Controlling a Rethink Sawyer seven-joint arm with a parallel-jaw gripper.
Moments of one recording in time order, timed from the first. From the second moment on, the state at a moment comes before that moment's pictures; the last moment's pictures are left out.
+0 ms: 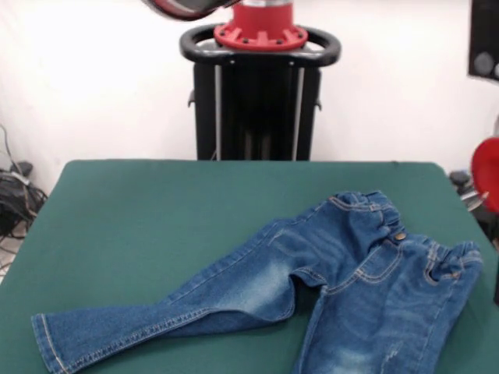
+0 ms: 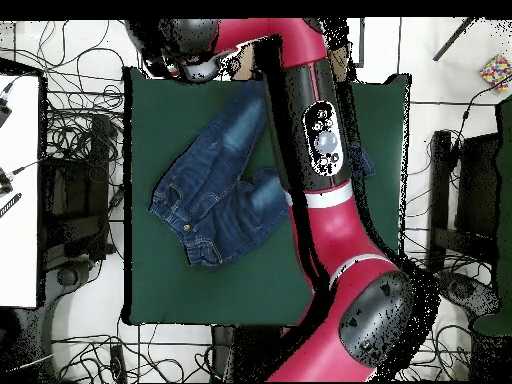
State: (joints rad) arm -0.67 -0.14 1.85 0.96 -1.49 1.70 1.60
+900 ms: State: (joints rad) arm -0.76 -0.17 1.57 1.10 -1.32 1.44 1.60
